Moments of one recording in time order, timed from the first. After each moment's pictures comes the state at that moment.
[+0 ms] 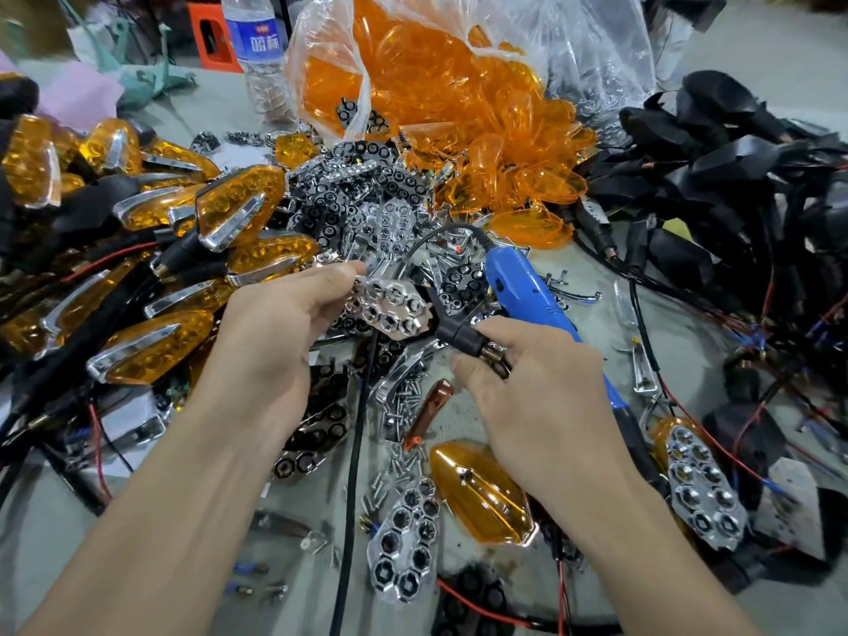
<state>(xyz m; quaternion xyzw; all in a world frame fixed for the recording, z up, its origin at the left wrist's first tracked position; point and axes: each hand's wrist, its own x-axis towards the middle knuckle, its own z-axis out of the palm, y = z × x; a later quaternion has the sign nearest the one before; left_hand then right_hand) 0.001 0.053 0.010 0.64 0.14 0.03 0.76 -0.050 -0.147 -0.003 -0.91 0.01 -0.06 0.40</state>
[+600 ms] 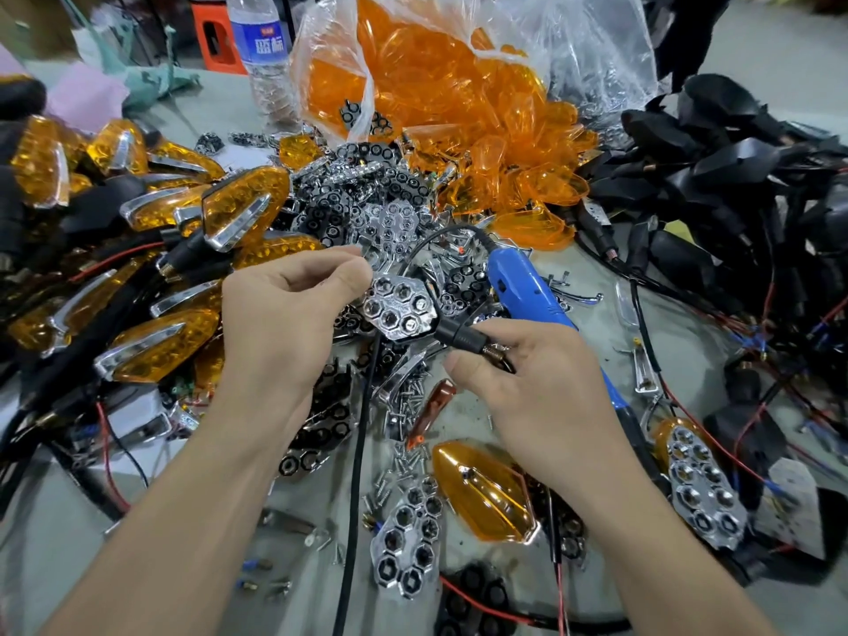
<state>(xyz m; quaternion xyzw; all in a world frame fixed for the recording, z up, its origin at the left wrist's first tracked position) 0.003 0.050 0.003 0.70 0.06 0.17 0.69 -0.046 -0.149 -0.002 -0.86 -0.03 -0.05 0.50</state>
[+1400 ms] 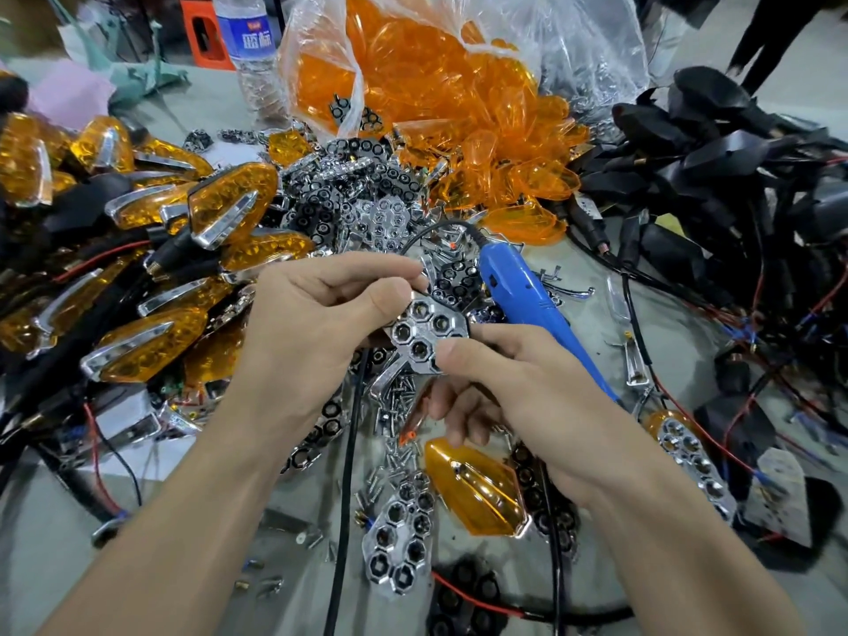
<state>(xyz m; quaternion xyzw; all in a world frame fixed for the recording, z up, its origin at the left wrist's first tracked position) -0.013 0.038 0.011 0.69 -0.12 0.07 0.71 -0.051 -0.151 0.017 -0.69 -0.04 0.18 0.70</state>
